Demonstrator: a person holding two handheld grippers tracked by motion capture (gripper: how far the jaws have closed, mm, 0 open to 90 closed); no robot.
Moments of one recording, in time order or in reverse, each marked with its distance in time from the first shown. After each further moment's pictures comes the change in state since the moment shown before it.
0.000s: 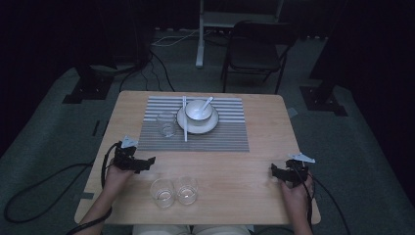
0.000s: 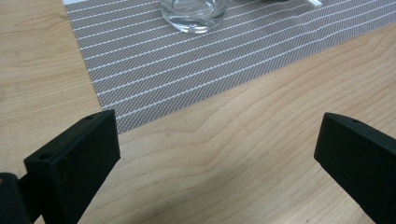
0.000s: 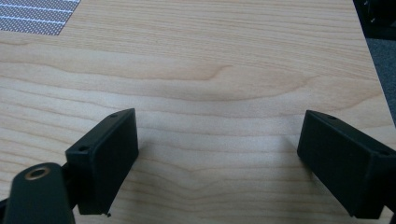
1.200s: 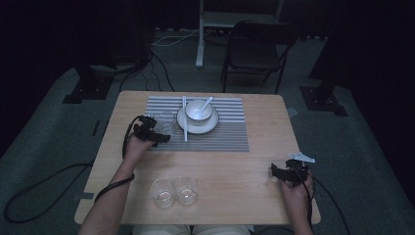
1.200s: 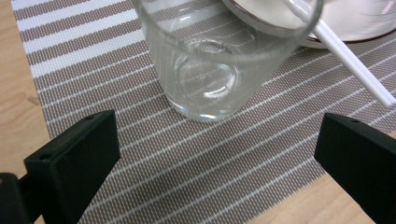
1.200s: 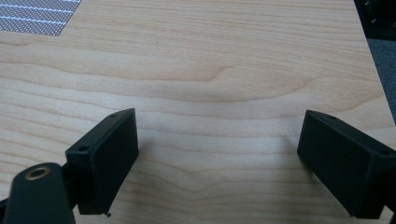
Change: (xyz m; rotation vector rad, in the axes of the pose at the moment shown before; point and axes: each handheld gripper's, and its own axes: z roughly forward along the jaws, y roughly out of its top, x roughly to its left) left arm 0.006 0.089 0.075 0.141 0.019 -0.010; right arm 0.000 0.000 0.001 -0.001 0.003 -0.003
